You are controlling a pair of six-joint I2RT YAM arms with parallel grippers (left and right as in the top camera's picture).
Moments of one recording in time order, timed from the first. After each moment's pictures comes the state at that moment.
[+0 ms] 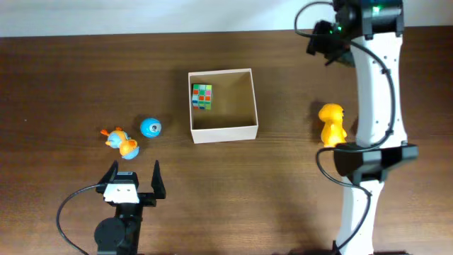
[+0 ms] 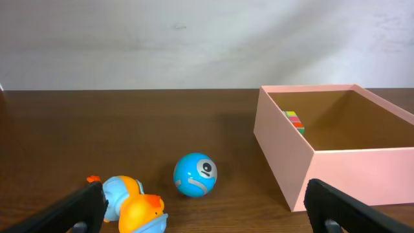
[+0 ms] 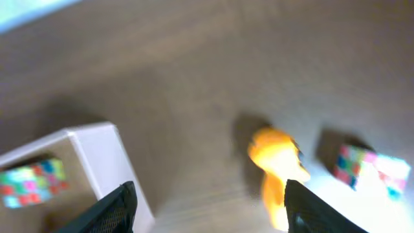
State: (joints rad) left arm -0.04 0.01 0.02 -0.08 -0.01 -0.02; right arm 0.08 2.29 2.79 -1.69 0.09 0.43
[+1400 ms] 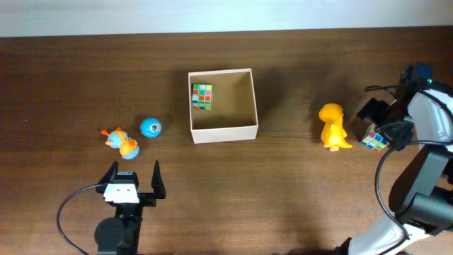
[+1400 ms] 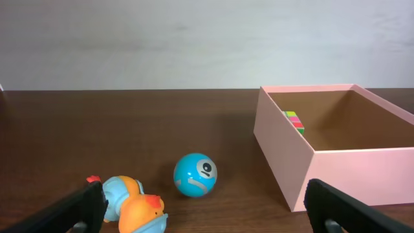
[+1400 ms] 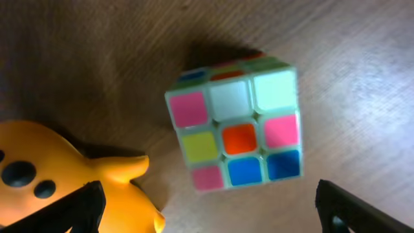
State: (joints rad) left arm -0.04 0.01 0.02 -0.08 -0.01 -0.02; right arm -0.40 1.92 1.46 -1.01 -0.02 0.42
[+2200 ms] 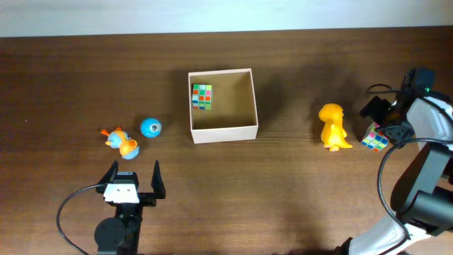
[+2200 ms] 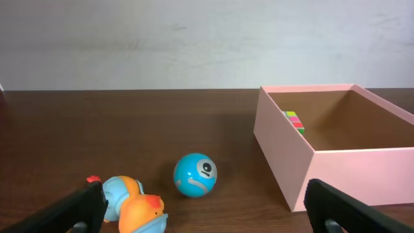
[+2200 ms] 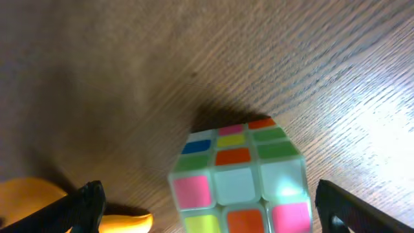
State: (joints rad) left arm -0.04 0.01 0.02 -0.08 -0.01 -0.02; right arm -0.42 1.92 1.38 -0.80 -0.02 0.41
